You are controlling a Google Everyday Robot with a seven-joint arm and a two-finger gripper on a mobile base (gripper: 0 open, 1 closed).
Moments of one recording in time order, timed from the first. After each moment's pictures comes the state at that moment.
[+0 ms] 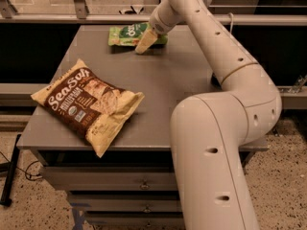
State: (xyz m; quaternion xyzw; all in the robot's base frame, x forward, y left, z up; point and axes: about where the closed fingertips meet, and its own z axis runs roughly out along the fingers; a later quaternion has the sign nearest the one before) arm 0.888 0.003 0.851 -0.54 0.74 0.03 0.40
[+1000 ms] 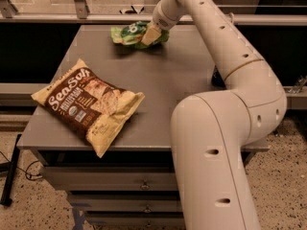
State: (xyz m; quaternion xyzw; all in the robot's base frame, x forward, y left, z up) arm 0.871 -0.012 0.874 -0.56 0.73 0.02 0.38
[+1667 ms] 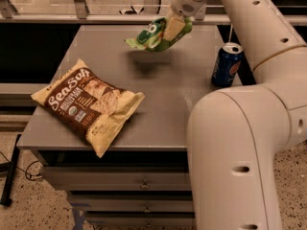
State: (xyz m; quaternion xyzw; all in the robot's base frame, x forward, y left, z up) arm 0.786 -0.064 0.926 -0.66 0.69 -0.01 0.29
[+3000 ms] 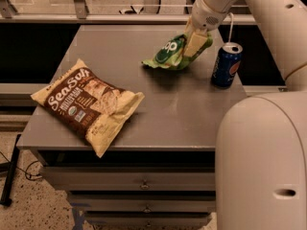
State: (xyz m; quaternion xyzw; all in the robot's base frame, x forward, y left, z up) arm 0.726 -0.123 0.898 -0.70 0.67 0.02 0.23
